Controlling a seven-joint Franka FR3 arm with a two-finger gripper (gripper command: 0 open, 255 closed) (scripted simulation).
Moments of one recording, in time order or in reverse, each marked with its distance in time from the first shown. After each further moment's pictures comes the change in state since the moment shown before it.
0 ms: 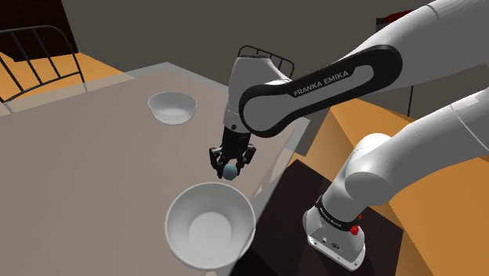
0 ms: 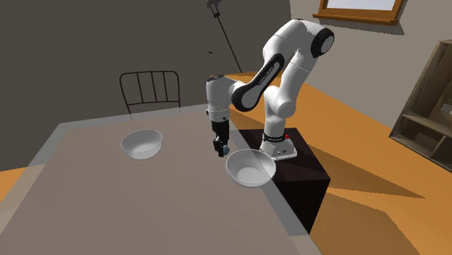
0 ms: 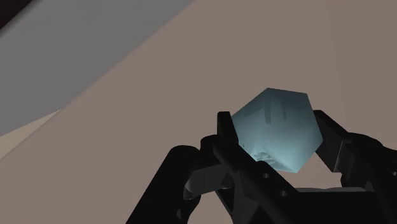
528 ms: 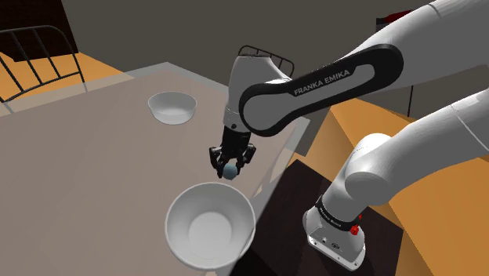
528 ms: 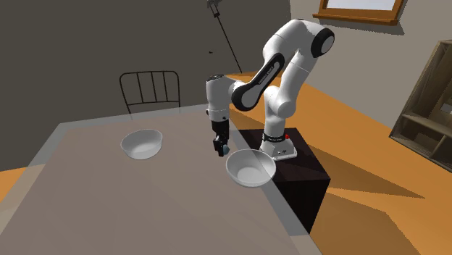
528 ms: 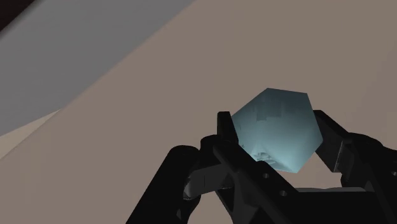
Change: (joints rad) arm 0.000 -0.004 -0.001 0.003 -0.001 -0.007 0.001
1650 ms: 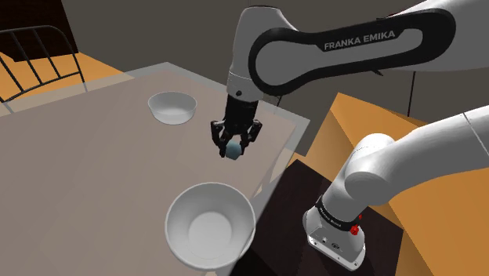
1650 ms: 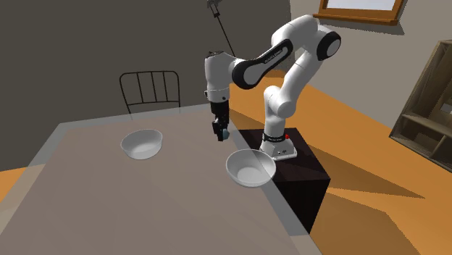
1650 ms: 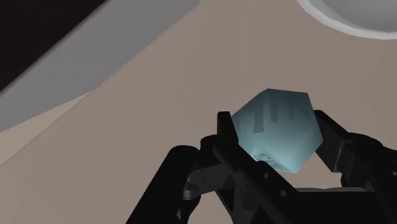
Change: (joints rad) arm -0.007 -0.132 -0.059 0.140 -0.050 -0.268 0.038
